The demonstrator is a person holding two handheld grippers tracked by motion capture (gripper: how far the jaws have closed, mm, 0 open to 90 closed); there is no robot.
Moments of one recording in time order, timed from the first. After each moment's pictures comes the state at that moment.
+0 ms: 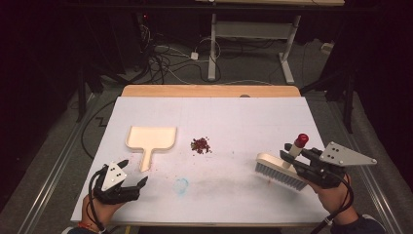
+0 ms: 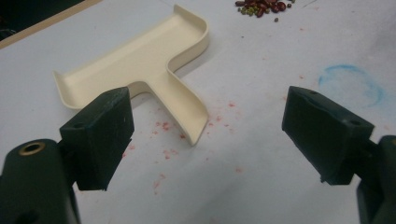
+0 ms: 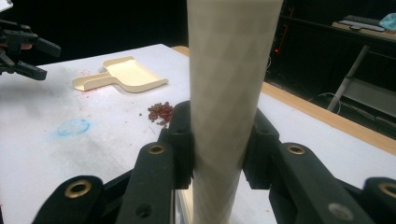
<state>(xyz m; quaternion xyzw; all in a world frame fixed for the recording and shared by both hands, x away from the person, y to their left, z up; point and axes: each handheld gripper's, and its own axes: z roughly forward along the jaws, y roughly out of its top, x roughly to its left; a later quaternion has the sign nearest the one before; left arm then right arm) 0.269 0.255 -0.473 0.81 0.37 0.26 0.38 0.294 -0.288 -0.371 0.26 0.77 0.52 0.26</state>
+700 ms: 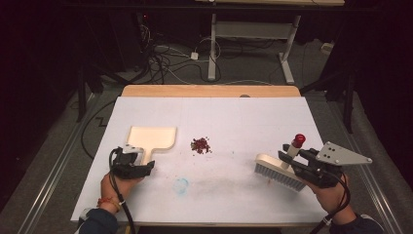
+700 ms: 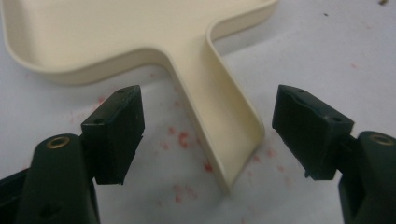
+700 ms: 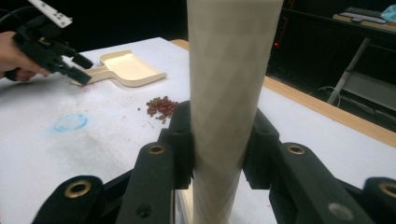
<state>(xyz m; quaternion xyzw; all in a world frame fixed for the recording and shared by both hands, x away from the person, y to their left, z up) 0.351 0.237 -0.493 0.78 0.51 0.17 0.31 0.297 -0.284 -0.375 0.27 0.78 0.51 0.26</state>
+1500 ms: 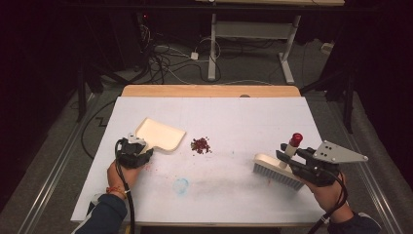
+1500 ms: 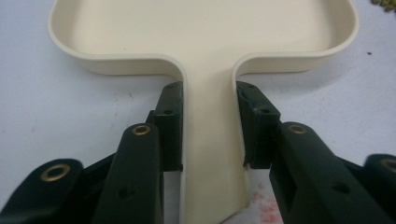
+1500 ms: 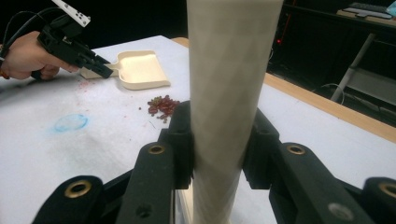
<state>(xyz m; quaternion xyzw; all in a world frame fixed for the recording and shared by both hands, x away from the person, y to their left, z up) 0.382 0.237 -0.495 0.79 0.51 0.18 0.31 0.301 -0.281 -0.377 0.27 0.78 0.51 0.25</state>
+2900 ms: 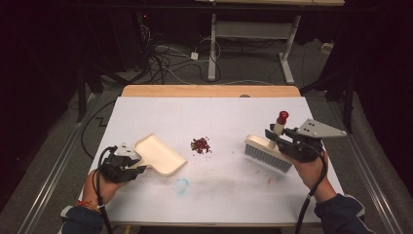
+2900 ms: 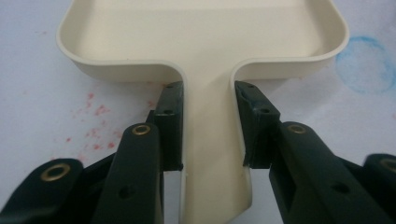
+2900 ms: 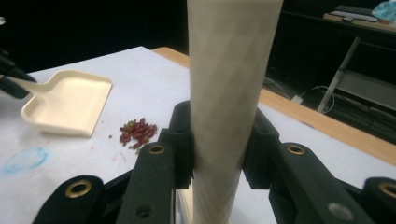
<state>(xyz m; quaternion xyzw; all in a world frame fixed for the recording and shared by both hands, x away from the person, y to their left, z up) 0.327 0.252 -0.454 0.87 0.39 0.11 0.28 0.360 -0.251 -0.370 0.29 0.77 0.51 0.26</state>
